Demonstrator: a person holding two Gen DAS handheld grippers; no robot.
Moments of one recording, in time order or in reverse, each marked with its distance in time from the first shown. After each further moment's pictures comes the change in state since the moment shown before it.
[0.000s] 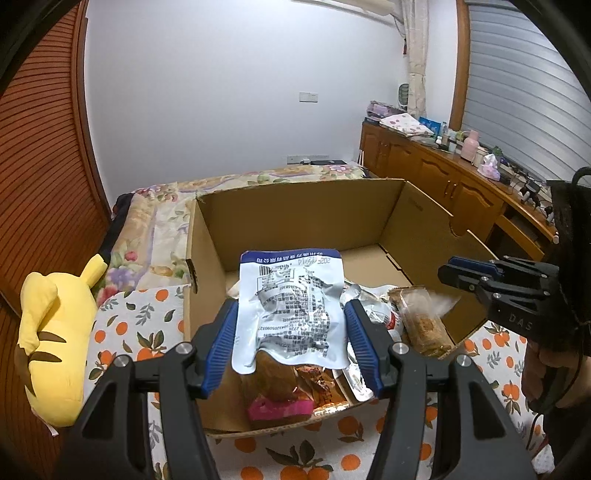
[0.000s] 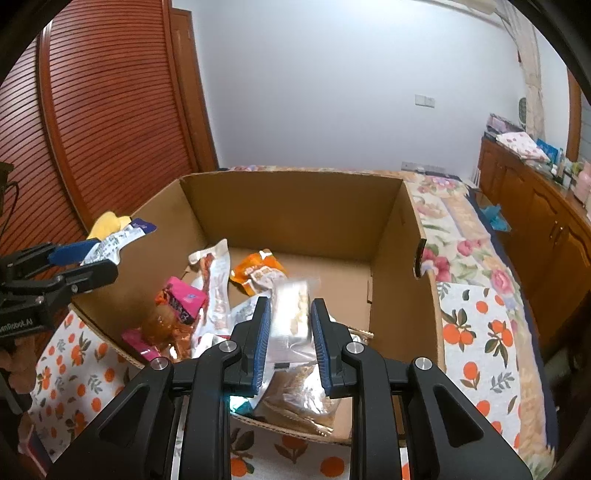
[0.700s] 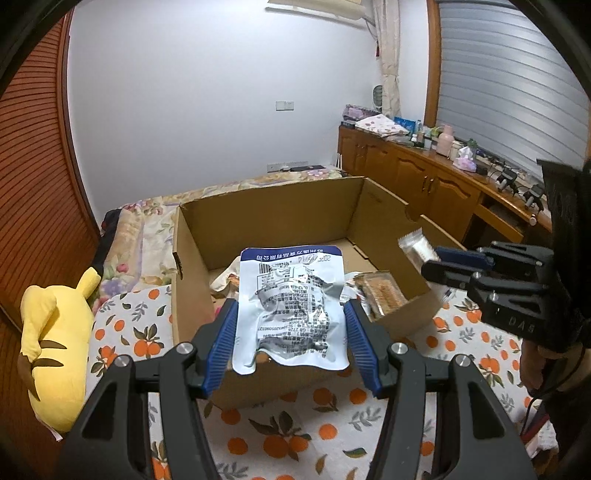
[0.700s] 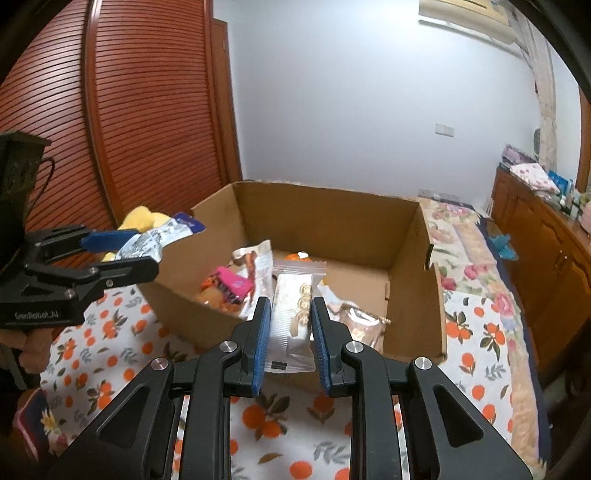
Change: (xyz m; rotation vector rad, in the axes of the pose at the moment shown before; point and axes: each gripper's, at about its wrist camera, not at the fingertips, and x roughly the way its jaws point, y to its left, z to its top) left arm -0.038 -0.019 -0.015 0.073 -0.028 -0.052; right arm -0.050 0.030 -0.020 -0.090 -0.066 0.045
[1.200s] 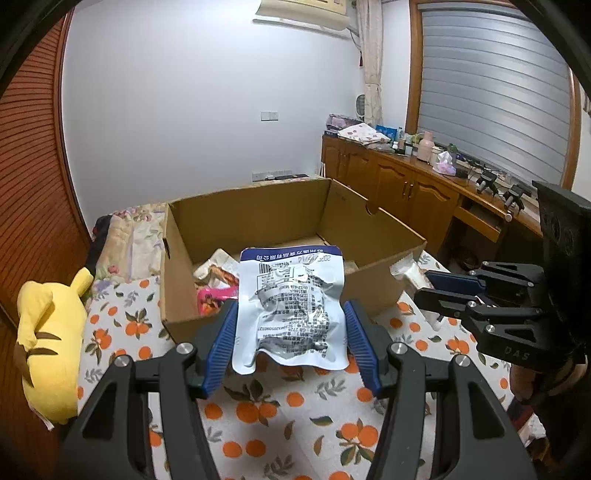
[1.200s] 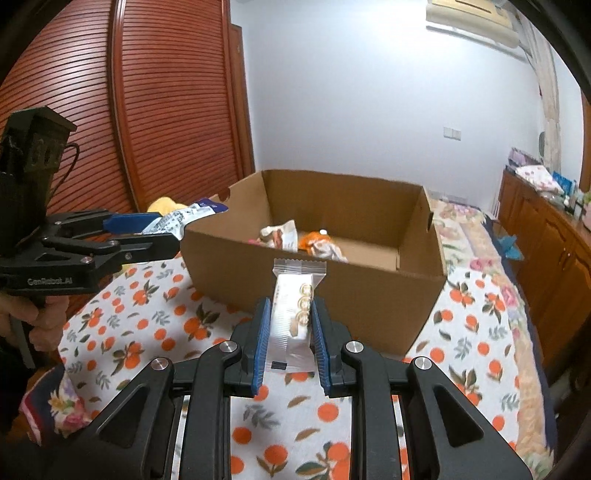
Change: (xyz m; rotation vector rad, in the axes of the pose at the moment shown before) left arm -0.045 -0.020 -0.023 0.016 -0.048 -0.056; right arm -0.050 0.026 -0.042 -0.030 -0.029 0.042
